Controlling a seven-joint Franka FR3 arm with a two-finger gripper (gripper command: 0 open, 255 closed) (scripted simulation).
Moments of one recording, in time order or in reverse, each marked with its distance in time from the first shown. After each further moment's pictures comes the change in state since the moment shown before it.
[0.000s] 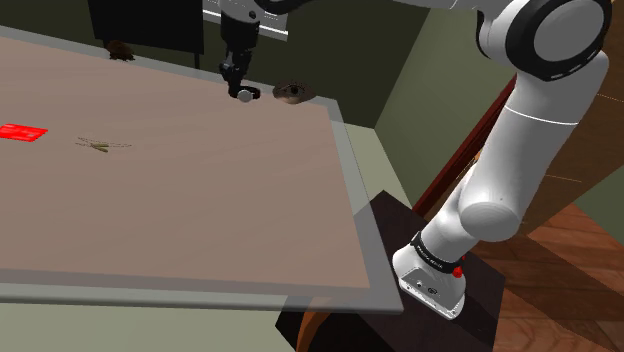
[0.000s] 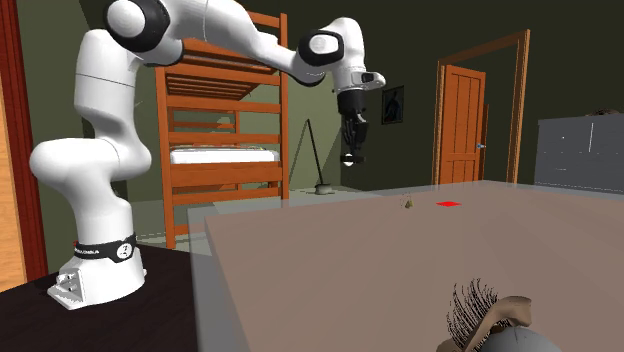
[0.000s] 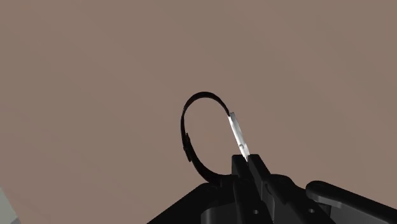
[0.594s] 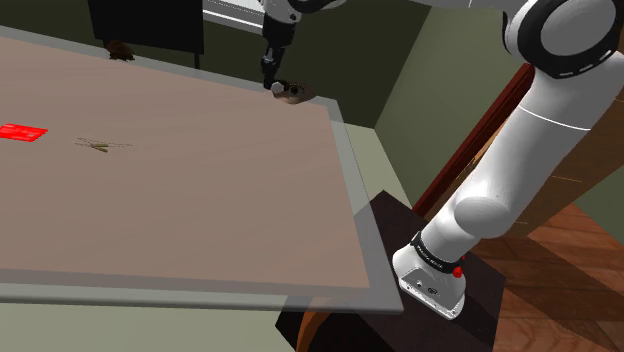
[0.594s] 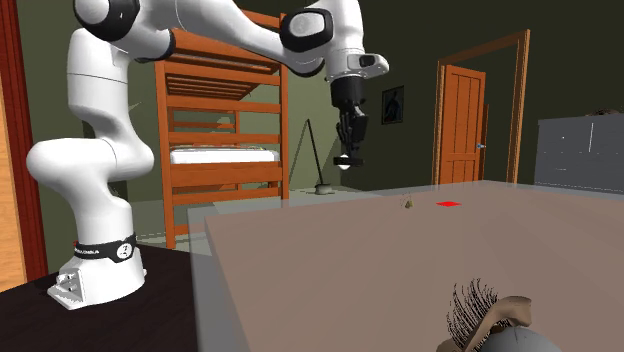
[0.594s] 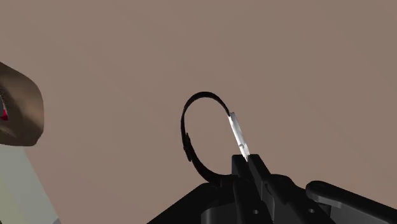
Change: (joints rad) arm -0.134 -0.101 -0.081 -0.126 0.063 0.051 -0.223
